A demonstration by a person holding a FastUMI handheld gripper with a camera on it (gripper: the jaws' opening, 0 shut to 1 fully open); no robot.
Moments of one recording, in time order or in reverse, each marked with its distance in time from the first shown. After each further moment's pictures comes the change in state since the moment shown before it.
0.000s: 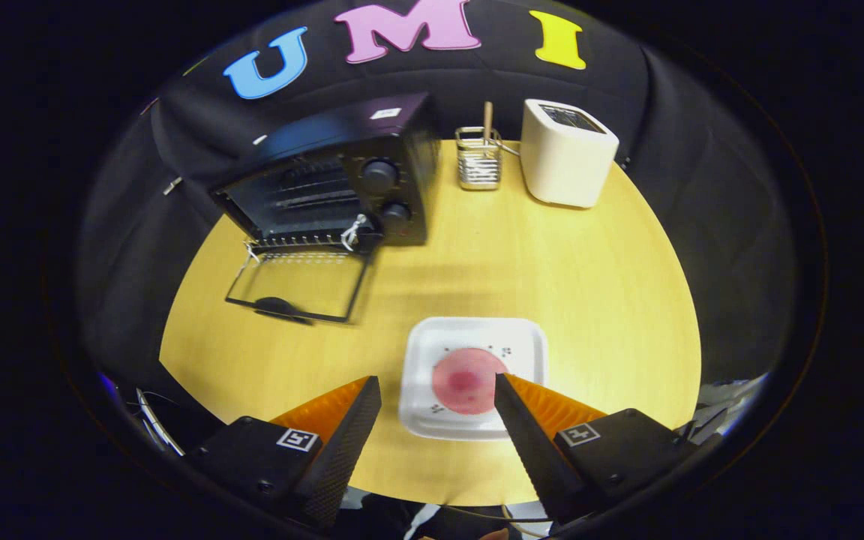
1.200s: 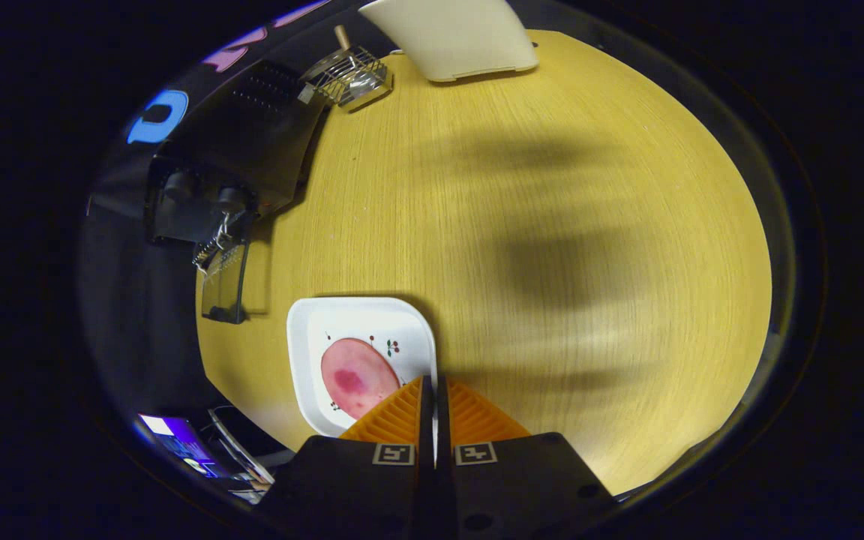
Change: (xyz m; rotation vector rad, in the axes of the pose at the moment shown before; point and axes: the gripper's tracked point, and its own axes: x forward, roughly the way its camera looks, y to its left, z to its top) arm 0.088 -0.089 -0.039 0.334 0.311 0.257
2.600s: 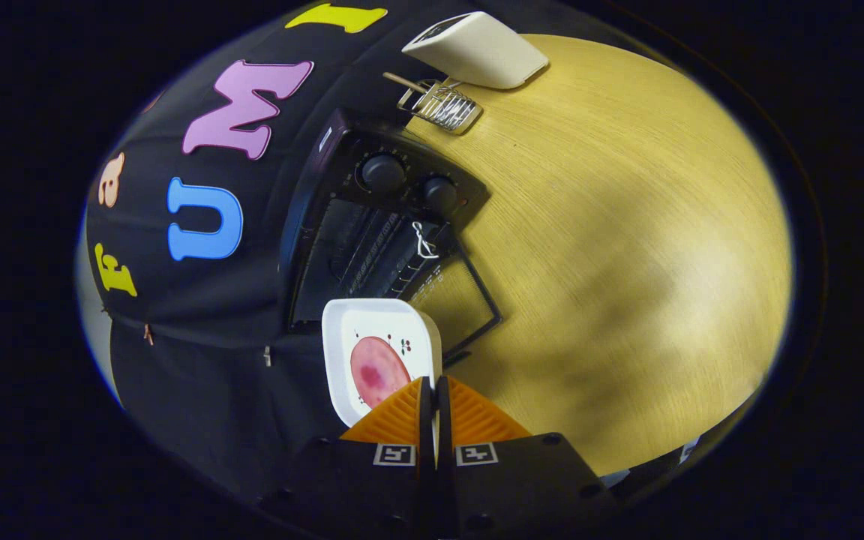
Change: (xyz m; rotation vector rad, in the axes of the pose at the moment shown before) arm 0.016 0.269 -0.019 0.466 -0.342 0.291
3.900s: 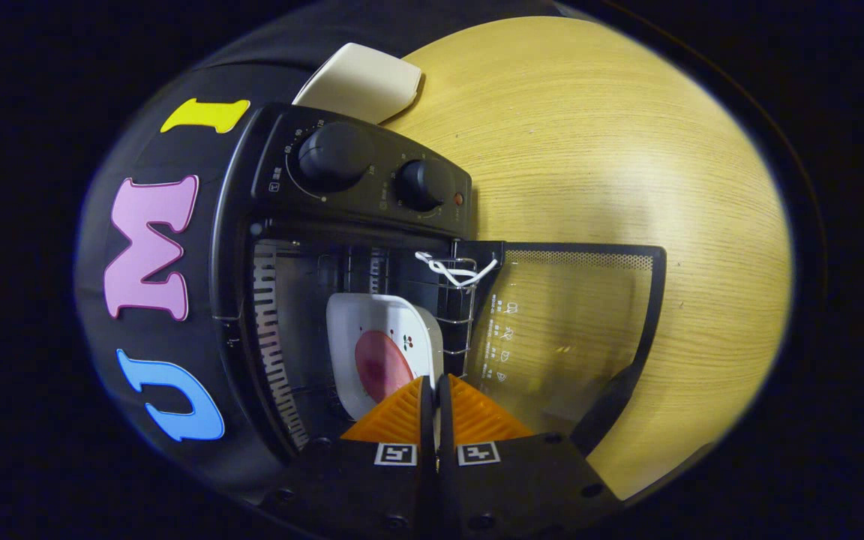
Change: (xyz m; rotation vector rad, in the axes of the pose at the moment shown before) arm 0.143 0.060 0.046 0.579 -0.455 -0.165
